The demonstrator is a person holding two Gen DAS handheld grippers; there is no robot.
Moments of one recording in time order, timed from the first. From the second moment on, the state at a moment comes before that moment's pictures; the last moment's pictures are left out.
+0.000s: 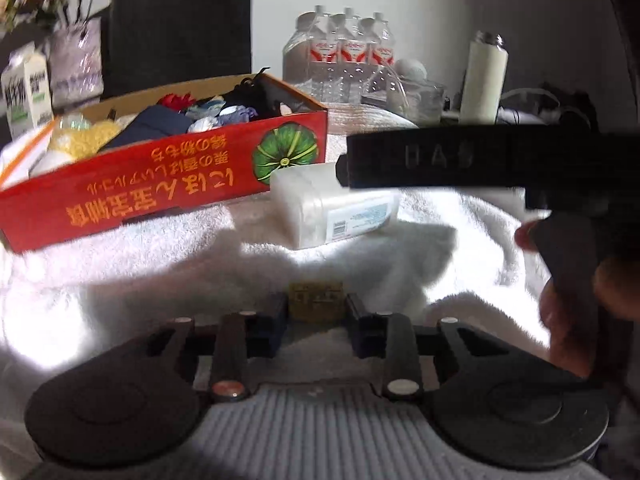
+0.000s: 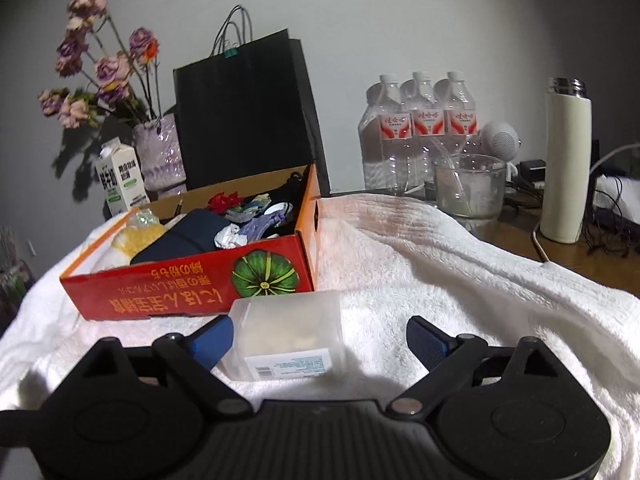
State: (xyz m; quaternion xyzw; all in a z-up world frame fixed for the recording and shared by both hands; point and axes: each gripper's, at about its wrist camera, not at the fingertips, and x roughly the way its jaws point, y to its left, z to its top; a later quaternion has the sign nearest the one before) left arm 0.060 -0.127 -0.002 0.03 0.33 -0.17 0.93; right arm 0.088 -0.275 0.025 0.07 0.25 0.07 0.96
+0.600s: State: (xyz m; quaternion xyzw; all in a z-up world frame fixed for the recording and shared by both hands) left arm 0.001 -0.022 0.040 -0.07 0.30 -0.07 0.95; right arm 0.094 -0.232 0.019 0.03 0.28 0.06 0.96
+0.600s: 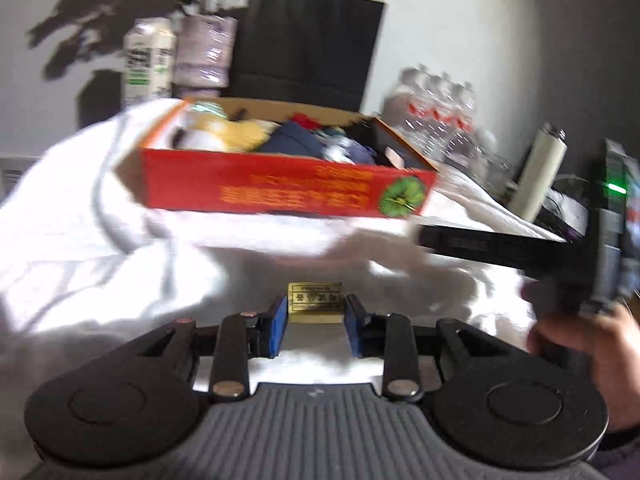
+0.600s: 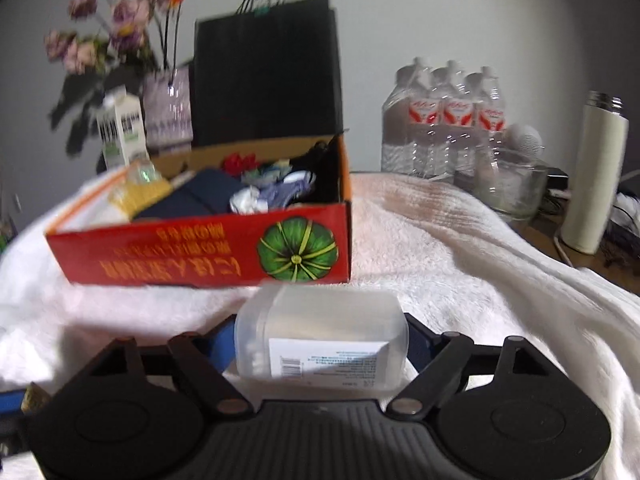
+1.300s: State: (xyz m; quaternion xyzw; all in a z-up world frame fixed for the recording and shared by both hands) left arm 0.120 0.031 0.128 -0.09 0.31 -0.14 0.94; right arm 0.095 -0.214 0.131 0.04 0.21 0.14 0.97
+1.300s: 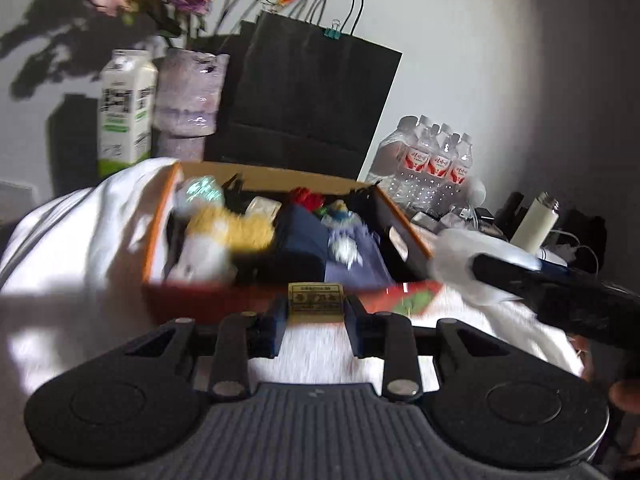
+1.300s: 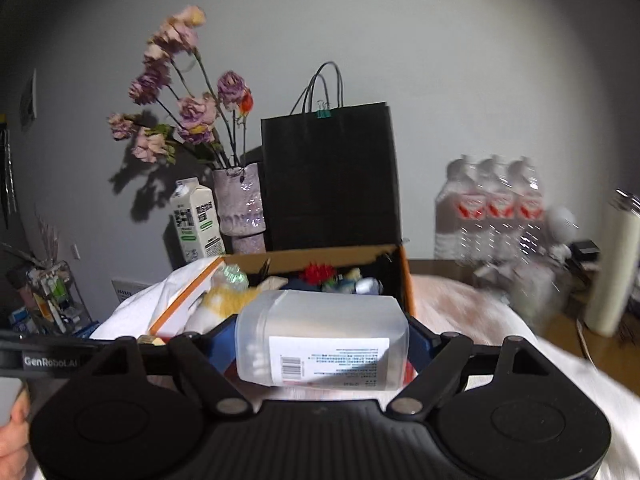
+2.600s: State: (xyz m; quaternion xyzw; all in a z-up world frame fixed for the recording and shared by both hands) left arm 0.198 0.064 0.124 -0.05 0.39 0.02 0.92; right arm 0.206 -0.190 0.131 0.01 0.36 0.11 0.93
